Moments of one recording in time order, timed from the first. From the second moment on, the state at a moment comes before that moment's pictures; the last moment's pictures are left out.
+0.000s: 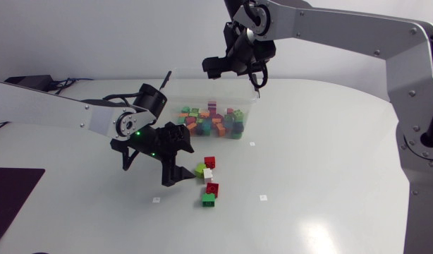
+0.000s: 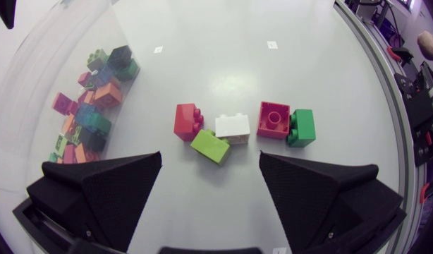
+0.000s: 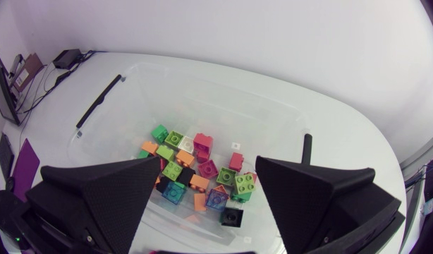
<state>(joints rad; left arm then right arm) -0.41 1.85 1.06 -0.32 0.45 1.01 0.49 2.17 2.05 -0.68 0.11 0.15</state>
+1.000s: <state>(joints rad) -0.44 2.01 1.15 -0.32 0.48 1.22 0.60 1.80 1.37 -0.60 0.09 0.15</state>
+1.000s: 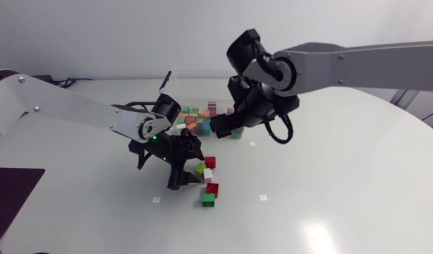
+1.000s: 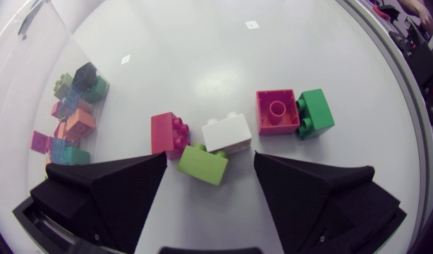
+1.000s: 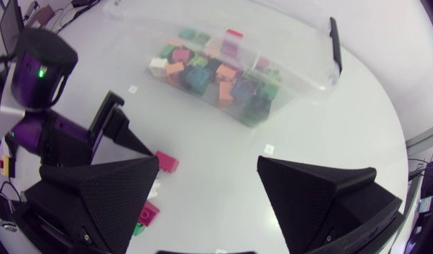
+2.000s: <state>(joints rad) -0.36 1.86 1.11 -0.49 0.49 1.32 0.66 1.97 1.33 -0.54 0.04 0.26</state>
